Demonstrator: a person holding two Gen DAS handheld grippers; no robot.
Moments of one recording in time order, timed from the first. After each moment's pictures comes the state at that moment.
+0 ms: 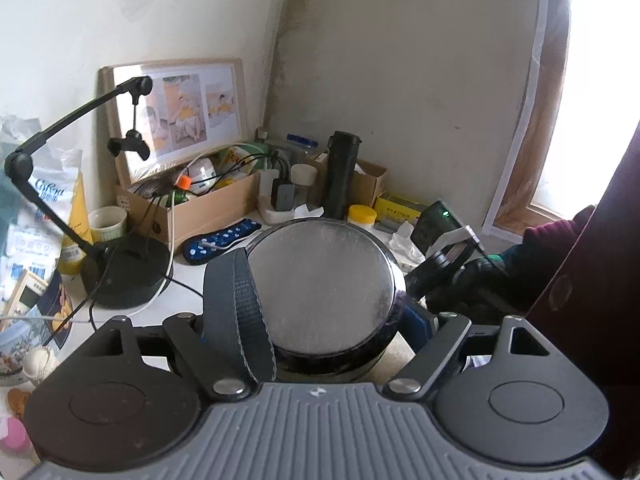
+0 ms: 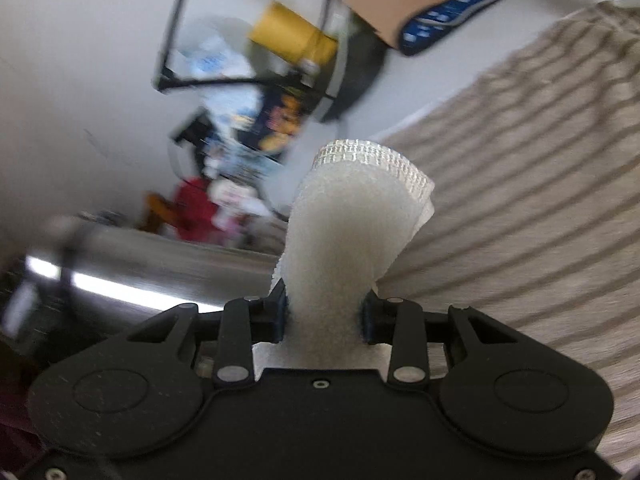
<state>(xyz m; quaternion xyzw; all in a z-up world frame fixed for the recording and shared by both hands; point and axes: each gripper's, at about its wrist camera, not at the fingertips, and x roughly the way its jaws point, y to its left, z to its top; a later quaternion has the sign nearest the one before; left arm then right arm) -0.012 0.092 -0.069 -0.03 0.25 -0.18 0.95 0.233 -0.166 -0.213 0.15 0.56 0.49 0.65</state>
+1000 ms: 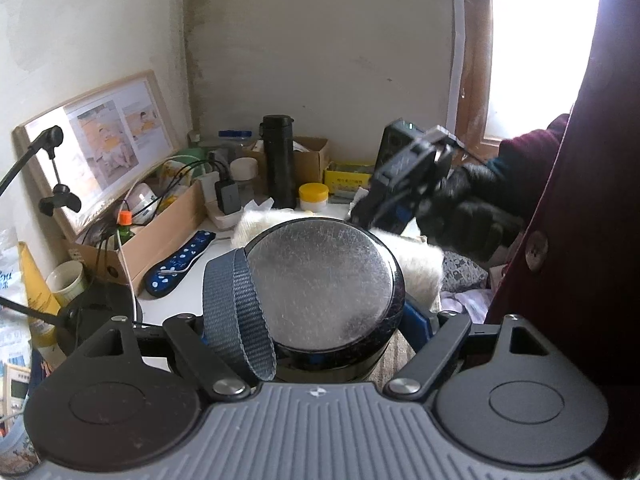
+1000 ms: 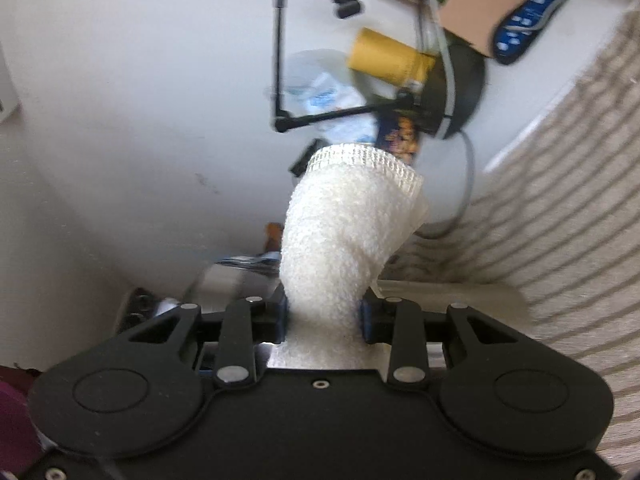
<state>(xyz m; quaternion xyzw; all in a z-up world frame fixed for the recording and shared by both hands) 0.012 0.058 -0.058 0.09 0.27 -0.26 0.92 0.219 -0.187 -0.149 0.34 0.52 0.58 0.53</state>
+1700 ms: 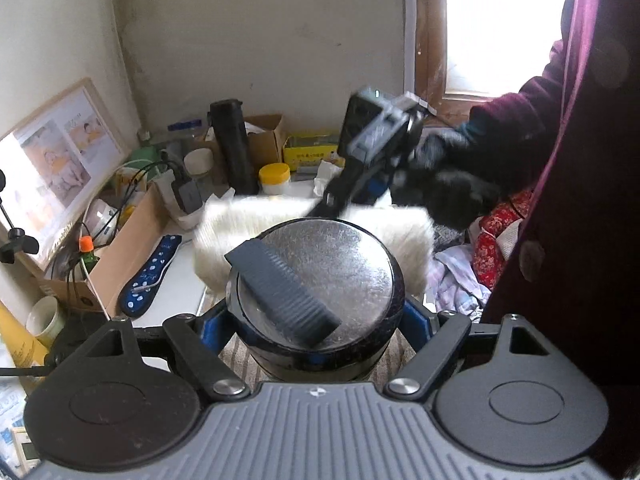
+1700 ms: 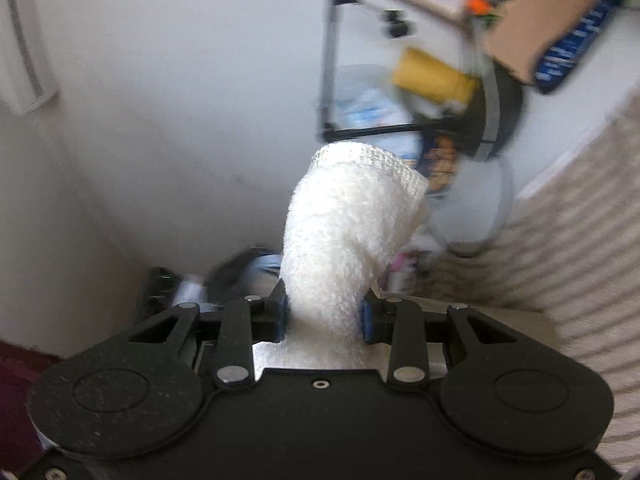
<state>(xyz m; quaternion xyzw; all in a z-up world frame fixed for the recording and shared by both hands) 0.044 0.028 -0.044 0.17 0.31 -0.32 0.88 0.233 -0.200 -0.156 0.35 0.49 0.59 0.54</state>
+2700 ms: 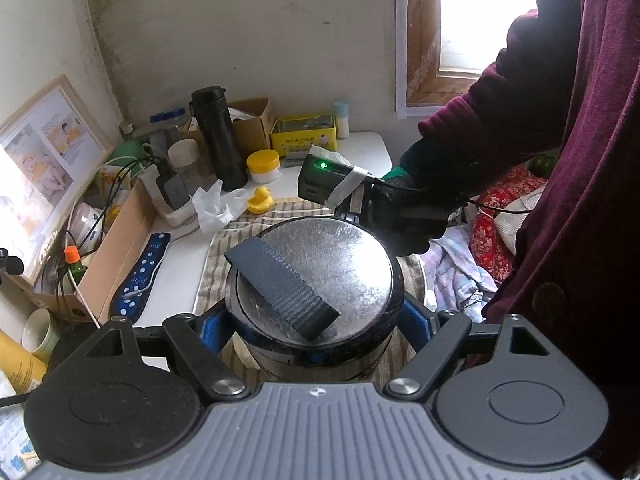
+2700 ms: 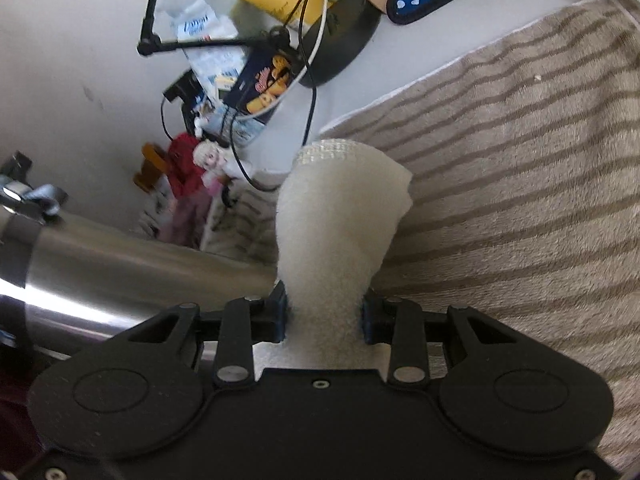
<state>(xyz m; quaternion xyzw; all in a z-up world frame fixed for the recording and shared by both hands) 0.060 0.005 -0.039 0.19 0.33 -0.33 0.86 0.269 -0.167 -0.230 0.11 0.59 0.54 0.59</state>
